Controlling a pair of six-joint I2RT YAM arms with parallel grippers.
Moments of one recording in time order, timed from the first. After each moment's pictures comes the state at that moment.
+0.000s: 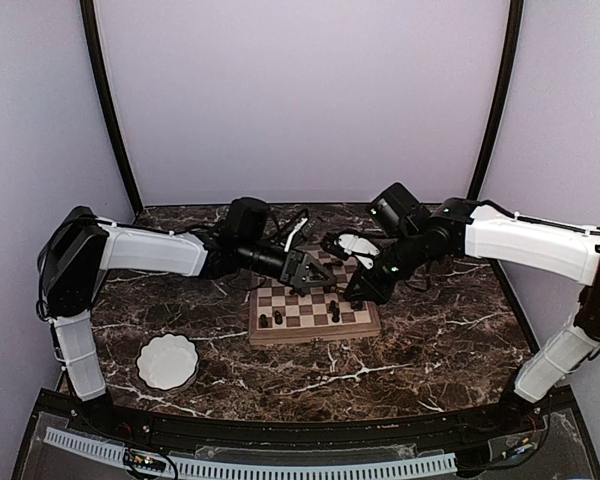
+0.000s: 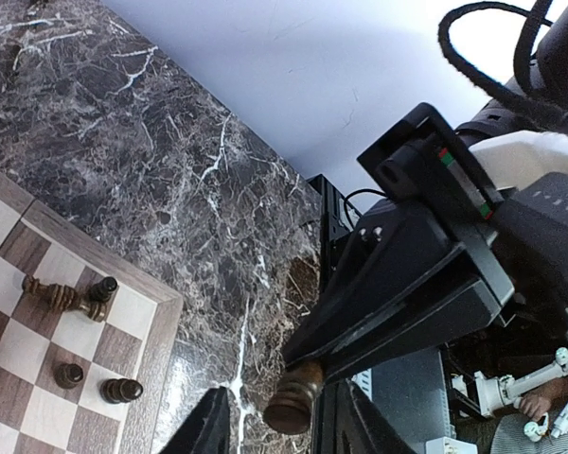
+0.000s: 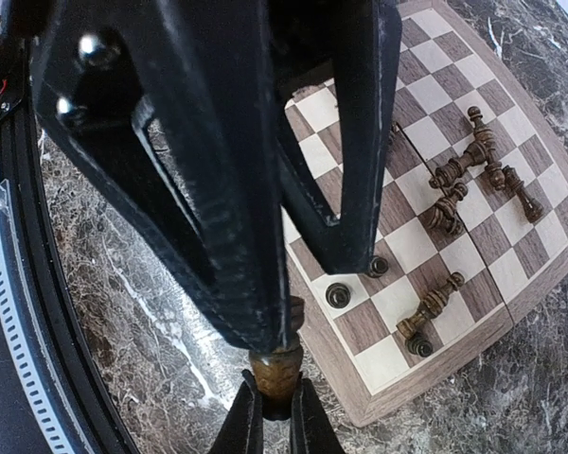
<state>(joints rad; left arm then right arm) -0.77 1.89 1.25 0.19 0.89 -0.46 0.84 1.54 1.27 -0.75 -0.27 -0.21</state>
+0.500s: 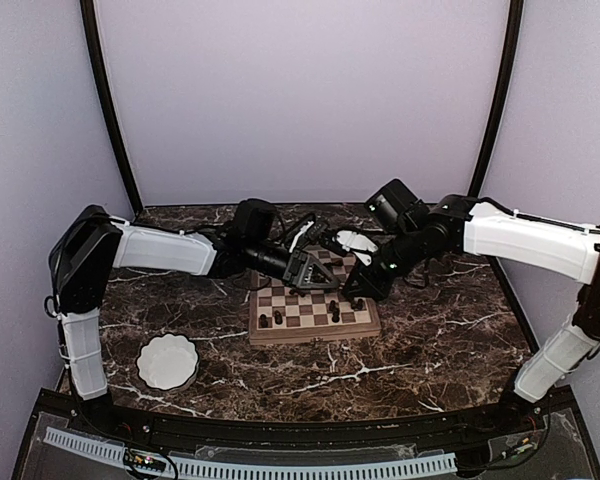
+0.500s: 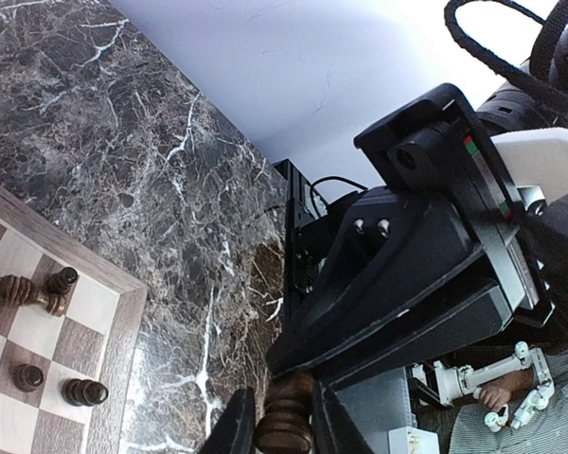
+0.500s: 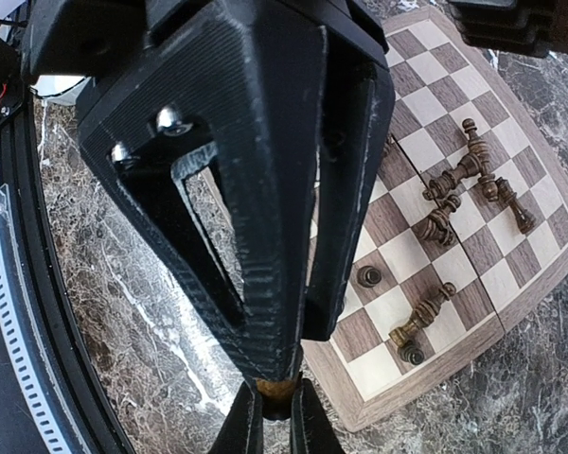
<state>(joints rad) -0.77 1.96 1.30 0.21 1.01 -0.55 0.84 1.55 1.30 -0.75 -0.26 -0.21</state>
